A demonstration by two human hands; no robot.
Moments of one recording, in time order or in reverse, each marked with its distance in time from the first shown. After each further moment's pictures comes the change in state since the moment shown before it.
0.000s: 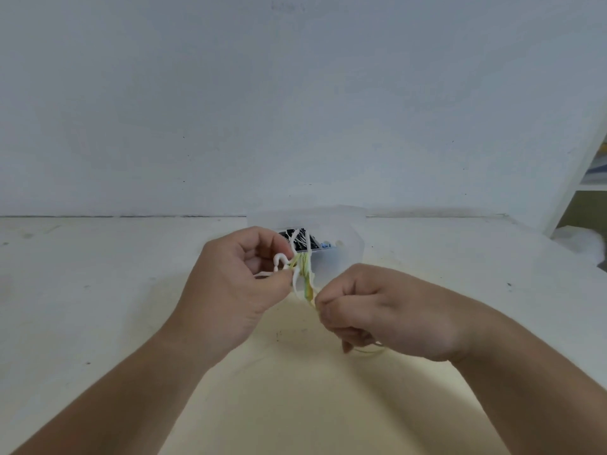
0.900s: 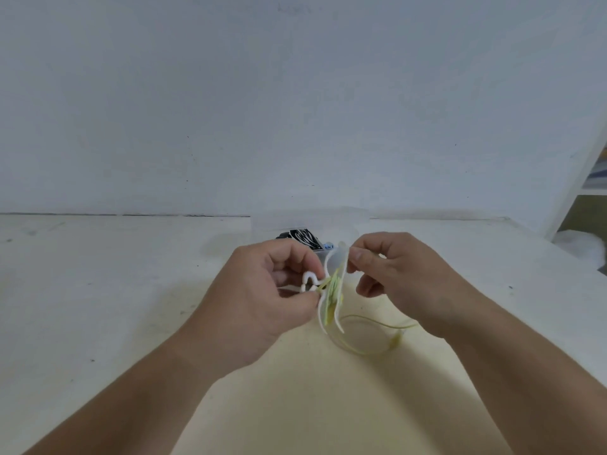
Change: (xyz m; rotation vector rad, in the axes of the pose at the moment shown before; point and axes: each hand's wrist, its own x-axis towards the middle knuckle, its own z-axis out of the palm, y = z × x) left_hand -0.008 0.007 0.006 -0.054 -0.229 -0.028; right_hand 0.011 0.027 -0.018 -0.030 0.591 0.160
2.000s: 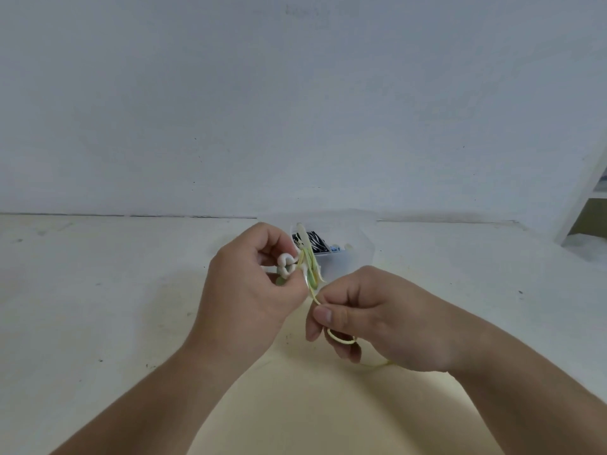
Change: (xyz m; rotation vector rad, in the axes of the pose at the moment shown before) left_hand 0.002 -0.007 -0.002 0.344 0.431 0.113; right_hand -0.019 -0.016 0.015 0.028 -0.525 -0.198
